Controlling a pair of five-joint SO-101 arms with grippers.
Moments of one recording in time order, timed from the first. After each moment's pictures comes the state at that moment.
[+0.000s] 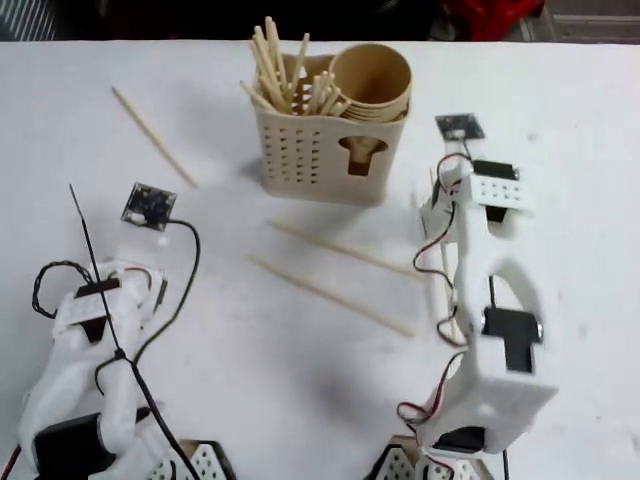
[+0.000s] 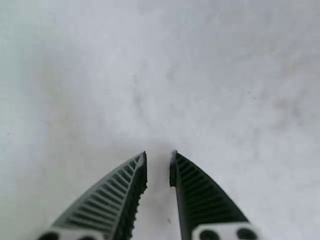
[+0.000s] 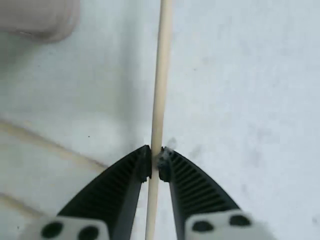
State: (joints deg) left arm -21.5 -20.5 67.3 27.0 -29.8; right arm 3.7 12.7 9.7 65.4 17.5
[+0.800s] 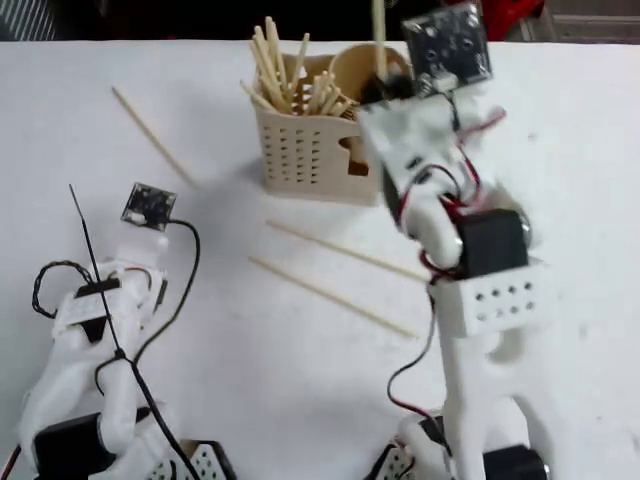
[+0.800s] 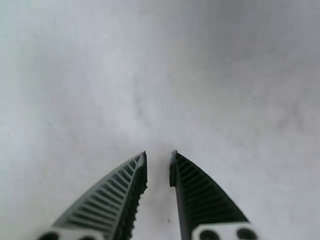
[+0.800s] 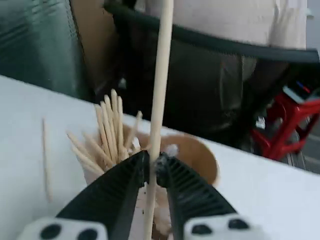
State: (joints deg) left arm -21.5 -20.5 67.3 27.0 -29.8; right arm -17.8 -27.9 0.1 54.9 8.5
